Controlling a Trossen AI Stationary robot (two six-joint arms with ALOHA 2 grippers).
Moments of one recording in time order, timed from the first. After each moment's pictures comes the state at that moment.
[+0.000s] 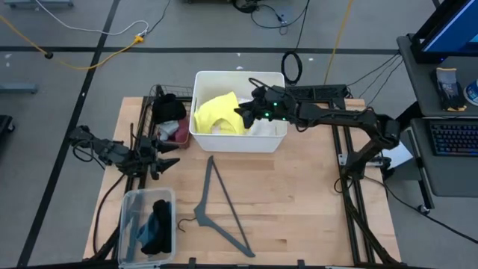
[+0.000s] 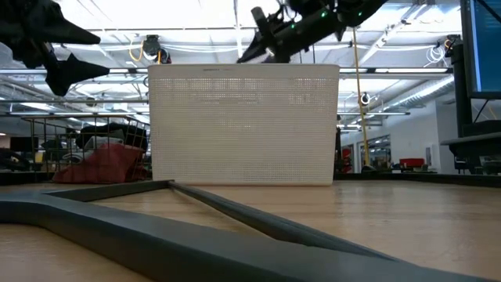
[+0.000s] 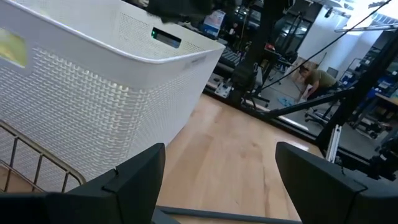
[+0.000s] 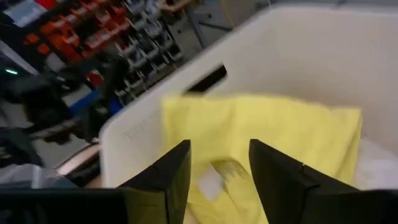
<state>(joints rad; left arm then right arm) -0.46 0.02 0.20 -0.27 -0.65 -0.45 -0.35 1.62 1.24 0.05 -0.03 0.49</state>
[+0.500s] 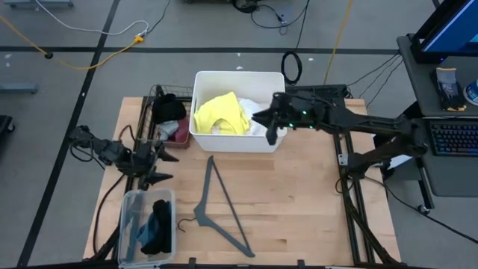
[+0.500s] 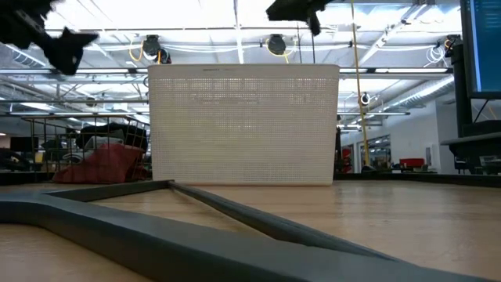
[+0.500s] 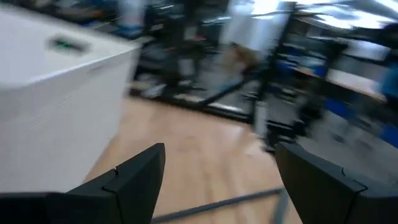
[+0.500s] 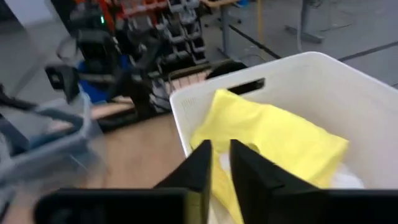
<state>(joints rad) -0.46 0.02 0.20 -0.17 -0.36 -0.29 -0.22 1.34 1.24 -0.17 -0.02 0.22</state>
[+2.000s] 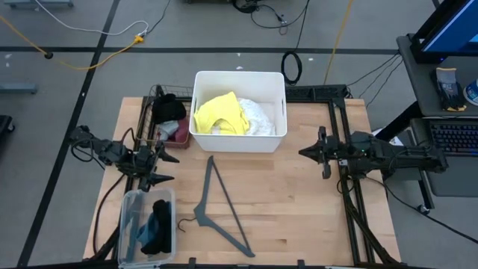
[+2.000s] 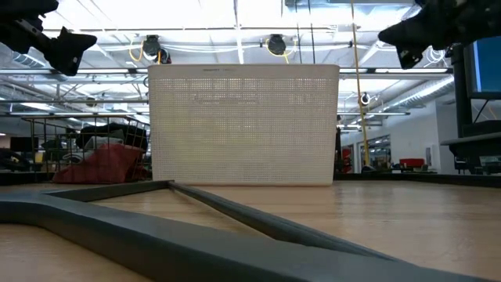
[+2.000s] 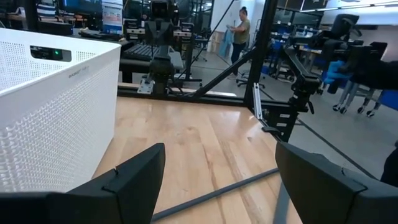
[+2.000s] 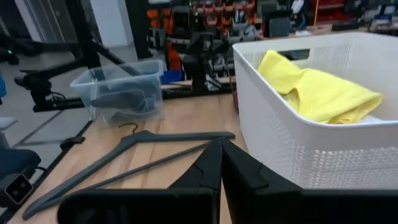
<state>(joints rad) -0.46 0.02 0.20 -0.20 -0.28 -0.16 -0.03 0.38 0.37 -0.11 -0.03 0.11</state>
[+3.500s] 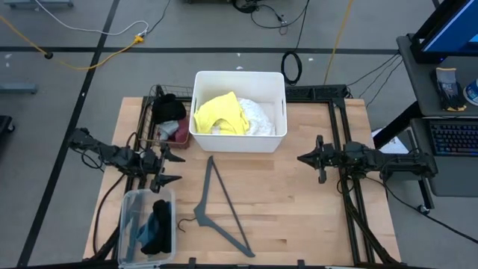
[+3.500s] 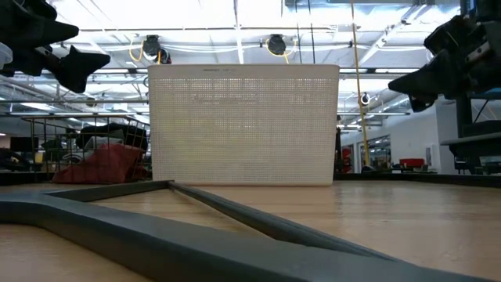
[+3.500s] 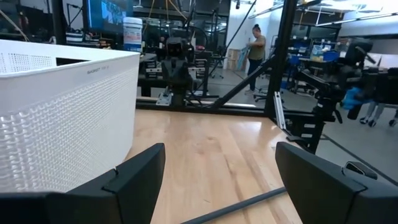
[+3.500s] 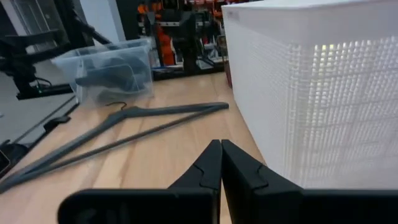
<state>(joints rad) -0.42 0.02 0.02 0.06 -0.33 -0.08 -0.03 0.10 0.06 -0.07 0.01 0.14</state>
